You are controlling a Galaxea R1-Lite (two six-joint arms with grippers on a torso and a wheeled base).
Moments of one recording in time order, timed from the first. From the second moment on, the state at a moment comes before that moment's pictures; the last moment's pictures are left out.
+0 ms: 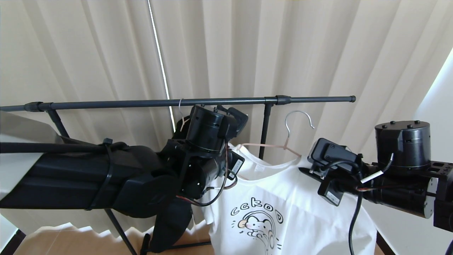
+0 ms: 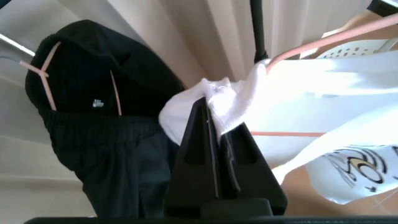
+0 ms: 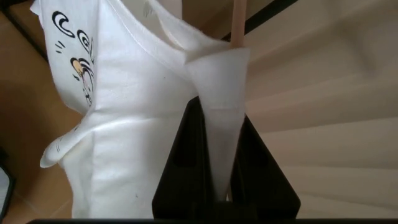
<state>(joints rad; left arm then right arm) -0.80 1.93 -1.18 -0.29 0.43 0.20 0.48 1.59 -0.67 -0.45 0.00 -0.65</state>
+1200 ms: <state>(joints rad) -0.91 1.87 -1.35 -0.06 0.42 -0.03 0.52 1.75 -0.59 -0.76 -0.18 -0.65</state>
